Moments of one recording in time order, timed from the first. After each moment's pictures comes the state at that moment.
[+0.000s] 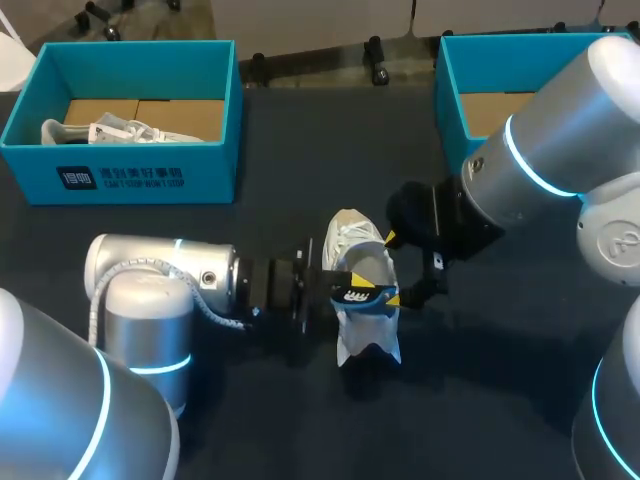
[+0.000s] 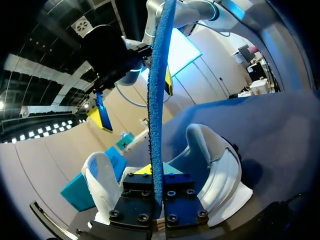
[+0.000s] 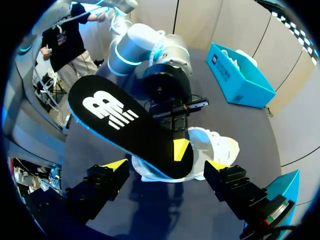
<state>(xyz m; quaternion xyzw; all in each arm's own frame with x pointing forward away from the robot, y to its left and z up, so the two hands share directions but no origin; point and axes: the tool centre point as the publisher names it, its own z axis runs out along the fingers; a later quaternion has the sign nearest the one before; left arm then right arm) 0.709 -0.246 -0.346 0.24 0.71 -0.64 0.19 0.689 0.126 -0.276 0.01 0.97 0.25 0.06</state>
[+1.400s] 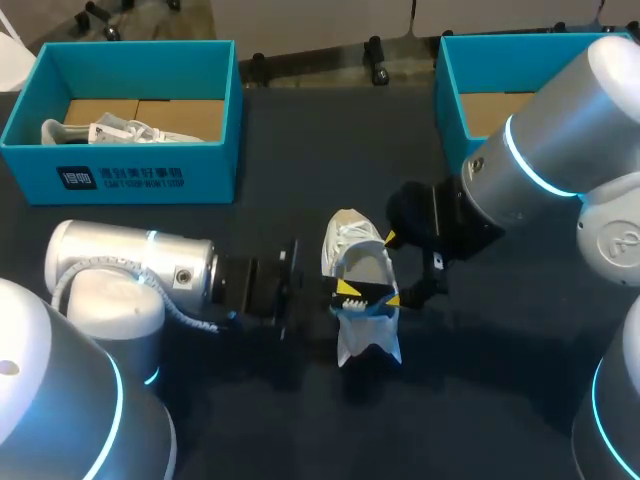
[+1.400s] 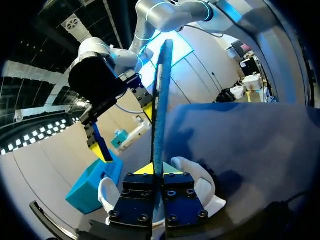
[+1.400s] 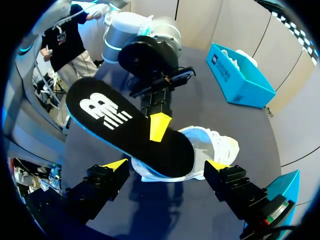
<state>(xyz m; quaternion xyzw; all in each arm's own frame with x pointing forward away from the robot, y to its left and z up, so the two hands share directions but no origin) 0.671 -0.219 -0.312 0.27 0.73 -0.60 0.19 0.689 0.126 -0.276 0.01 0.97 0.25 0.06</state>
